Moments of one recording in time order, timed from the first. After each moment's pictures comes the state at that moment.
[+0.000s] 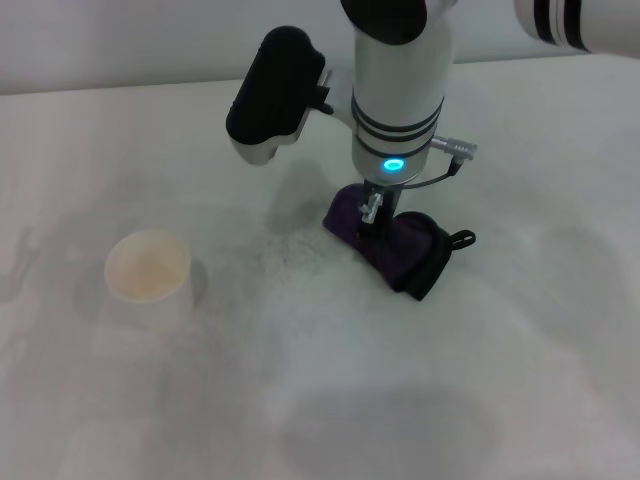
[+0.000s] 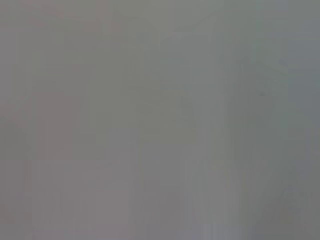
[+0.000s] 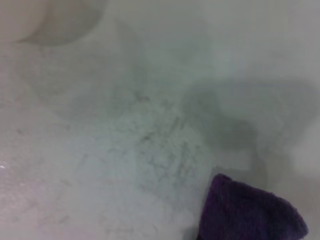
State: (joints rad) left arm -0.31 -2.09 1.21 0.03 0.32 1.42 -0.13; right arm 1.27 2.03 -2.18 -0.58 0.84 1.20 -0.26
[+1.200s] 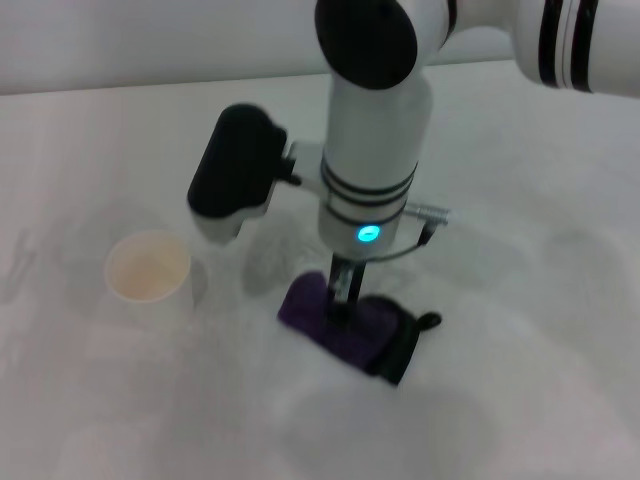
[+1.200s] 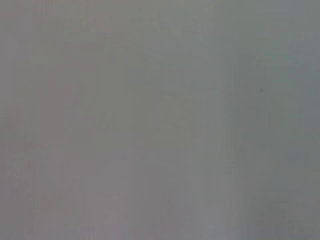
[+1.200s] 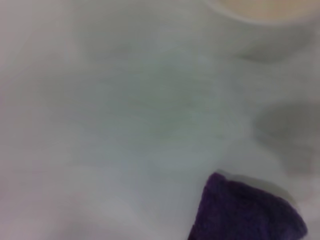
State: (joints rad) left arm -0.31 -2.09 1.21 0.02 0.32 1.41 -0.12; right arm 1.22 2.03 -2.28 -0.73 1.06 1.25 -0.34
